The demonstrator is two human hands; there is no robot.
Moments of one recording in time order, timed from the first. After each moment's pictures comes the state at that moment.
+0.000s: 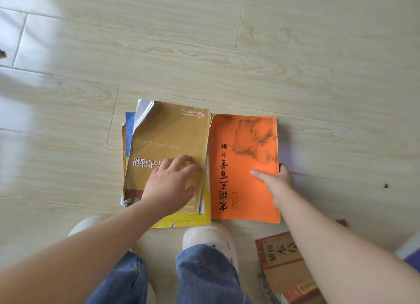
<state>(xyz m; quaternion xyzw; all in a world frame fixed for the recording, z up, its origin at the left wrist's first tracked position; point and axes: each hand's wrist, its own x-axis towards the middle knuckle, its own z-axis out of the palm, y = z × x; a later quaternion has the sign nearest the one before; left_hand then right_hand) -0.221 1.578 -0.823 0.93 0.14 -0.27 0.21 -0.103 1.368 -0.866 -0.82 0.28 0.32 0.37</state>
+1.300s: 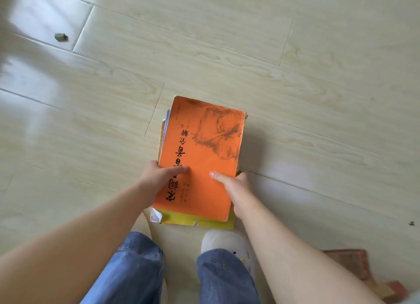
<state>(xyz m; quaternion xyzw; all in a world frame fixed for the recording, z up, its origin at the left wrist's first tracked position) -0.262 1.652 -0.840 0.47 0.61 -0.18 0.61 -0.168 1.501 -0.842 -0.72 0.25 0.48 0.43</state>
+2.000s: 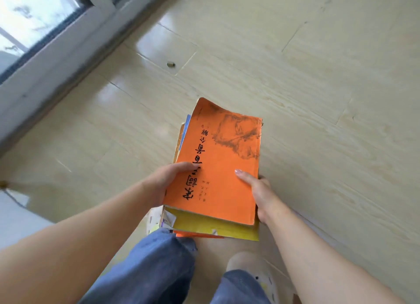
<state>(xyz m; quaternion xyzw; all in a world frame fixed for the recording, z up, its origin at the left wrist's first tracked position) -0.320 1.700 -0.761 0.35 0.60 -0.13 0.71 -0.176 1.556 -0.788 -0.67 0.13 0.57 0.46</state>
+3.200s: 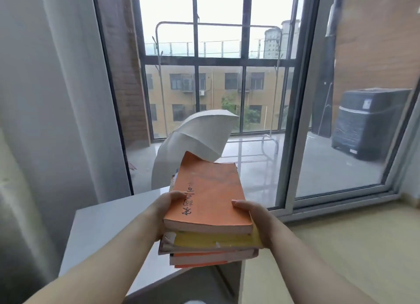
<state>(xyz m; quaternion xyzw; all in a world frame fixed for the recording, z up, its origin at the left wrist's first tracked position) -0.712 1.589 -0.304 0.30 0.57 0.46 0.61 -0.500 1.615 -0.340 -0.48 -0.40 0.69 0.38</state>
